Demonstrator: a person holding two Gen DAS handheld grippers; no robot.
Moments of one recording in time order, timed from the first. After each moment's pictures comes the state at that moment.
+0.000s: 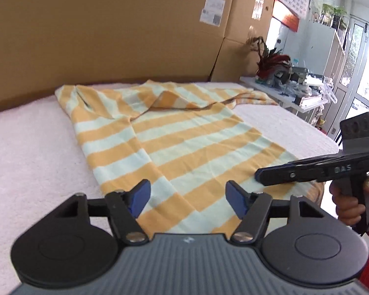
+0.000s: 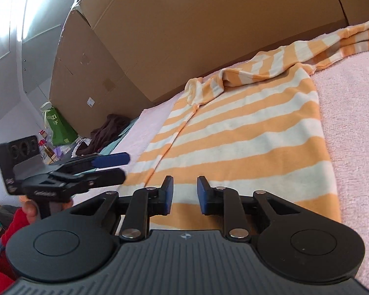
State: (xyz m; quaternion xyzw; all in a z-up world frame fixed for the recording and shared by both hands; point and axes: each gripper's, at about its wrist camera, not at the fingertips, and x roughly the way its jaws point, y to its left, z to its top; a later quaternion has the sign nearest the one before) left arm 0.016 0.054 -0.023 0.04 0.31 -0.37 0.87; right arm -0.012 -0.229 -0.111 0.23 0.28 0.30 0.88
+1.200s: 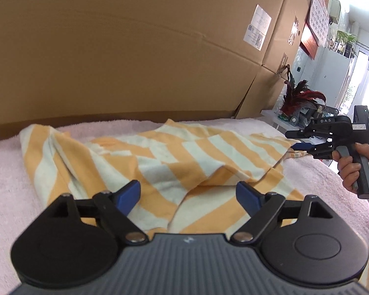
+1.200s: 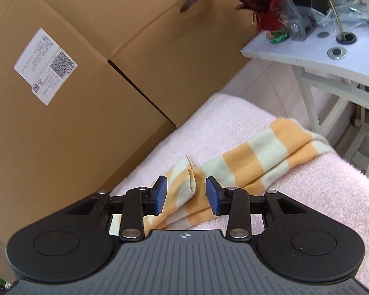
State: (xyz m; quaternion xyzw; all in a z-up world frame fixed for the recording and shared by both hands) left arm 0.187 0.019 -0.034 -0.02 0.29 -0.40 0.87; right arm 0.134 -0.396 -0.072 0.39 0.26 -0.07 0.88
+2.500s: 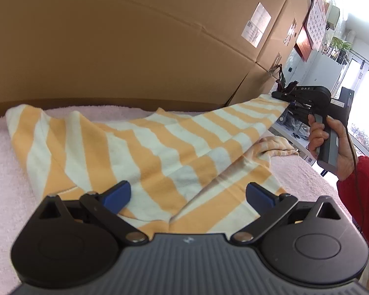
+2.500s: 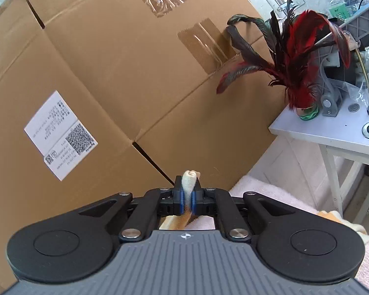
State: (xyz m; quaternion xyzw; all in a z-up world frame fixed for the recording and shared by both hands) left arm 0.197 0.023 -0.039 -0.06 0.32 -0.43 0.84; right arm 0.172 -0.400 -0.025 0.36 0.10 -0.11 0.92
